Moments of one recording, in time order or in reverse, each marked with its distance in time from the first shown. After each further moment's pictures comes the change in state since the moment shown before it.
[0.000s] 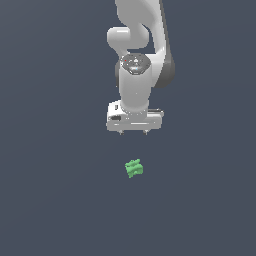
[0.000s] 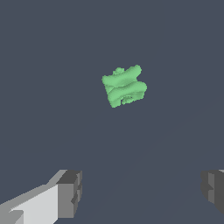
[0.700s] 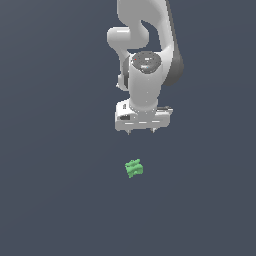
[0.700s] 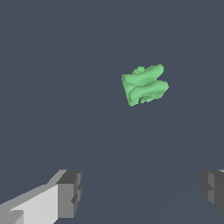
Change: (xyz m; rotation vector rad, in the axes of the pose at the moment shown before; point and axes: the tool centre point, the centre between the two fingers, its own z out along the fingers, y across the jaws) arm -0.002 -0.031 -0.004 0.023 -0.014 -0.034
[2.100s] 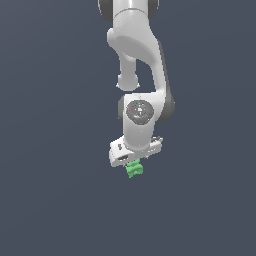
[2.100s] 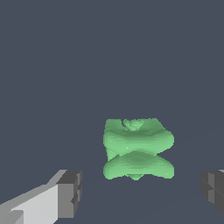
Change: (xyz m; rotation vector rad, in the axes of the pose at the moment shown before) arm 0.088 0.032 0.081 -0.041 0.029 -0.268
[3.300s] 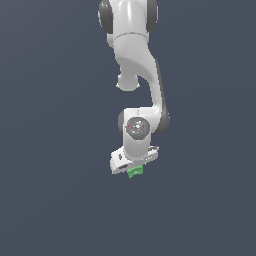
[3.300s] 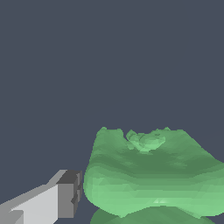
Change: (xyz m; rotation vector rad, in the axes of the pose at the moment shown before) arm 0.004 0.004 0.058 -0.003 0.001 -0.023
